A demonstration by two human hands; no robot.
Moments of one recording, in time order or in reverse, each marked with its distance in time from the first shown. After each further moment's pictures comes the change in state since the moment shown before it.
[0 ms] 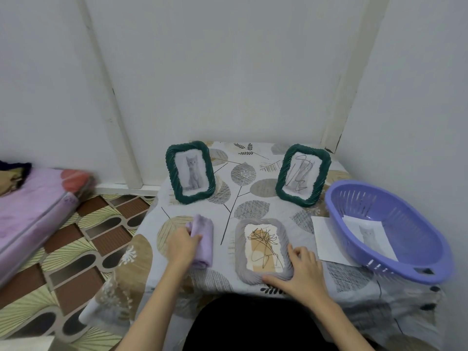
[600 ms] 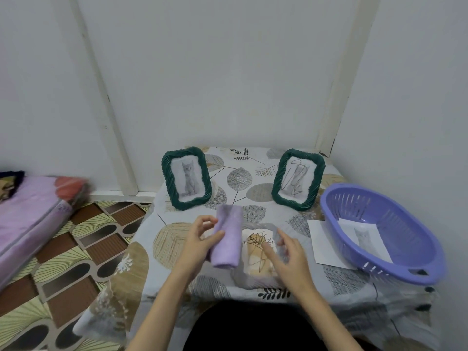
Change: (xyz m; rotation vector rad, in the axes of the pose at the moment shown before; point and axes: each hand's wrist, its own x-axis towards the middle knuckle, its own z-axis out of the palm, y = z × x) left_hand -0.041 0.035 -0.013 -0.927 -0.370 0.208; right_hand 0.009 -0.041 -0.028 0.750 0.157 0.103
